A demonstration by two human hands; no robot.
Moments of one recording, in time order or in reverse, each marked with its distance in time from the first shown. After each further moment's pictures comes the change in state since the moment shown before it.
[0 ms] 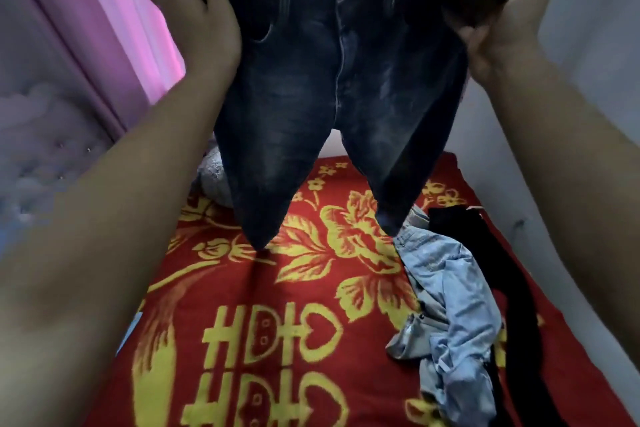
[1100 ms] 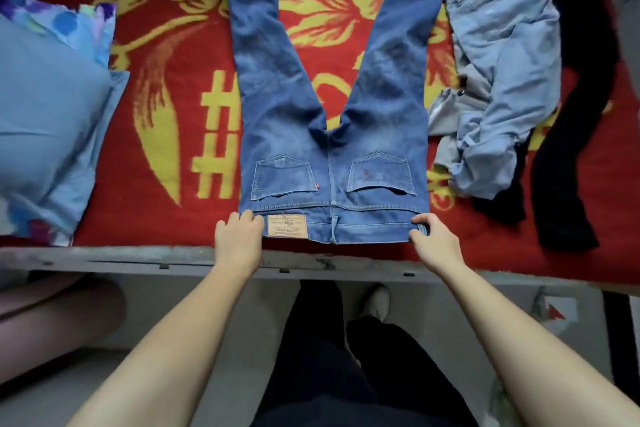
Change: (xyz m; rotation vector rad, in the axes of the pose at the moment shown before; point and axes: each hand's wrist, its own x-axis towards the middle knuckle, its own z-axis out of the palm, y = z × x) left_hand -0.592 -0.116 -0.366 1.405 -1.697 -0.307; right_hand -0.520 0.267 -0.402 -1.478 -0.150 1.182
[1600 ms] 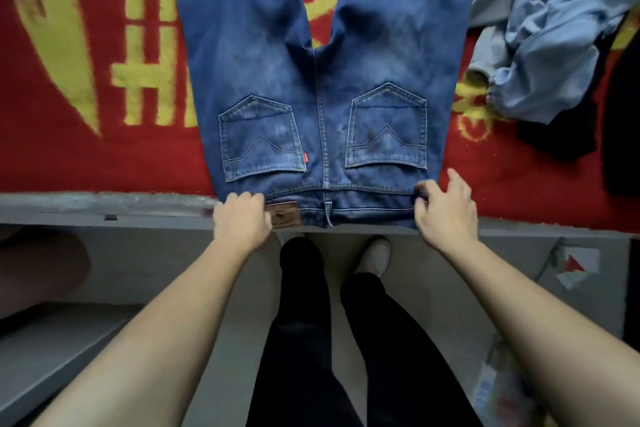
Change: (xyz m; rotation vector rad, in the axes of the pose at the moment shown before) left_hand 0.027 0.089 0.153 -0.108 -0.236 0.003; right_hand 0.086 0.122 0.095 -0.519 0.097 -0.202
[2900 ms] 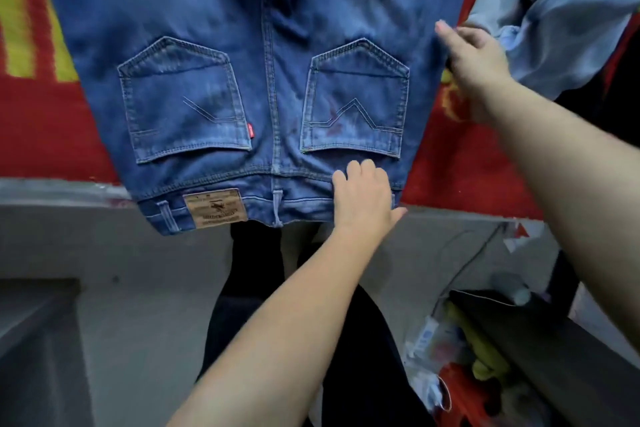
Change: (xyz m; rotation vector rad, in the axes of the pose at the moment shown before) left_hand 0.030 0.254 0.007 -0.210 0.046 0.296; right_hand 0.203 0.001 -0.070 0.781 0.057 0.170
